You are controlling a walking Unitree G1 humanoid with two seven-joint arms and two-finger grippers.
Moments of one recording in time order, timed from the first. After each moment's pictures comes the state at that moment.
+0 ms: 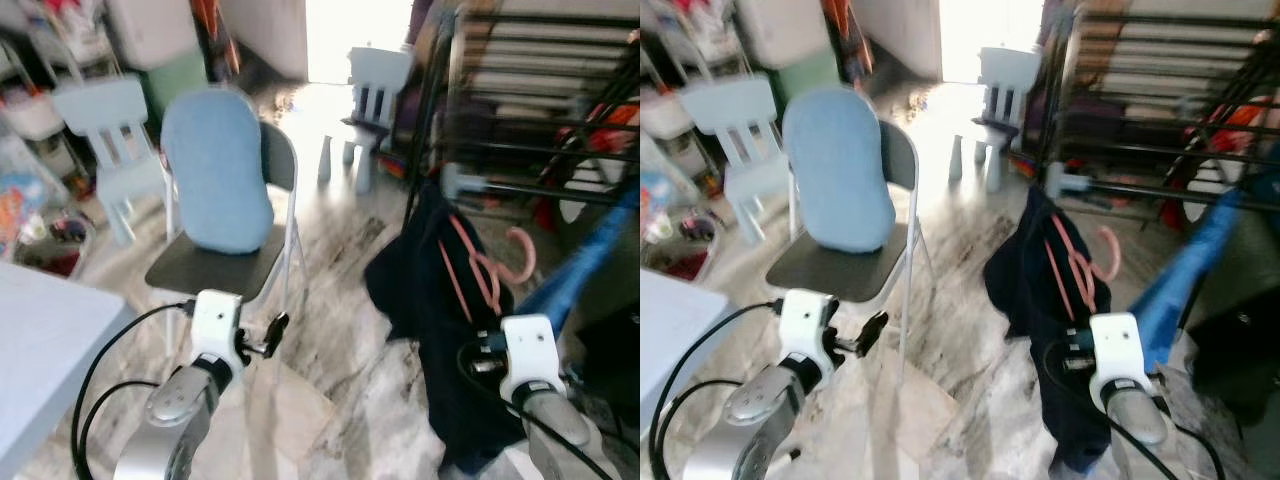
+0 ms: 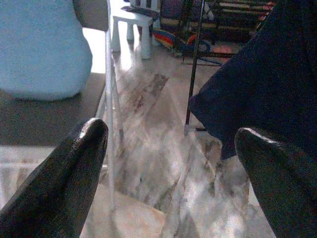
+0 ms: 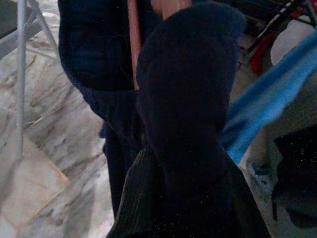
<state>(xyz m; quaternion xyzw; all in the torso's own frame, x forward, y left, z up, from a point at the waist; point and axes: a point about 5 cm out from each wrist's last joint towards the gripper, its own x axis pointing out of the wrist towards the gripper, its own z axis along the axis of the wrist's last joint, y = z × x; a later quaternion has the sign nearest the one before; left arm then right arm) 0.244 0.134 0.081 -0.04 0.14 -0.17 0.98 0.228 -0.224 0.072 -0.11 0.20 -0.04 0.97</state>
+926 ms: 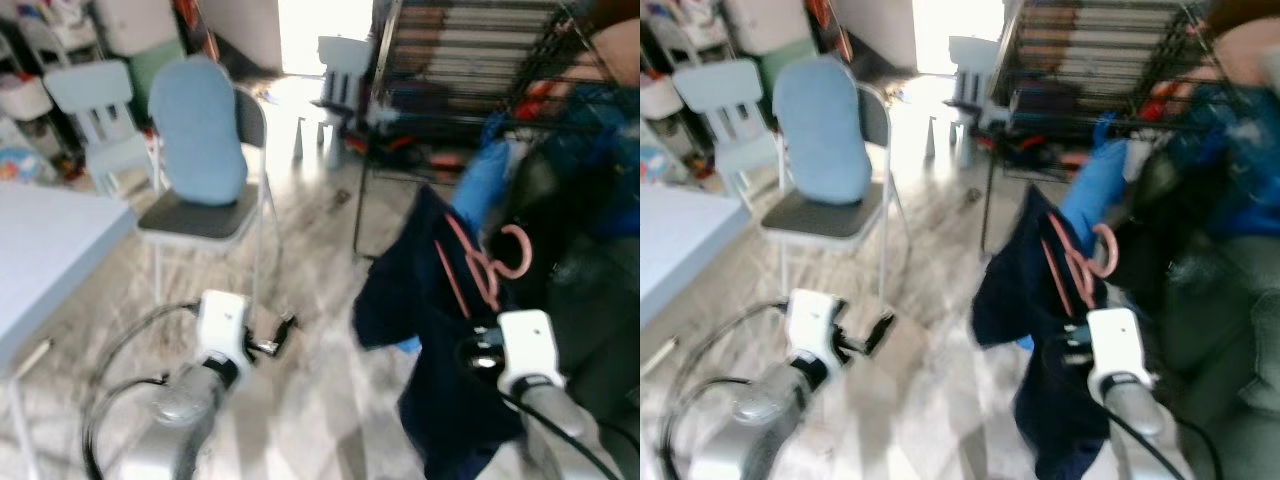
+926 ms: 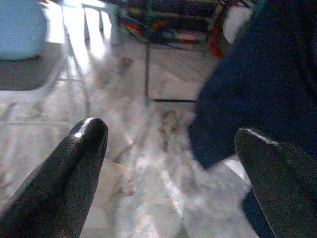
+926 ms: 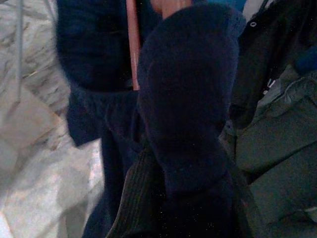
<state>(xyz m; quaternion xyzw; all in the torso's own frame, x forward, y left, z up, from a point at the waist) 0.246 0.132 0.081 -0.04 0.13 -0.17 0.98 0.232 -0.225 0.070 -0.12 0.21 -0.03 0.97</state>
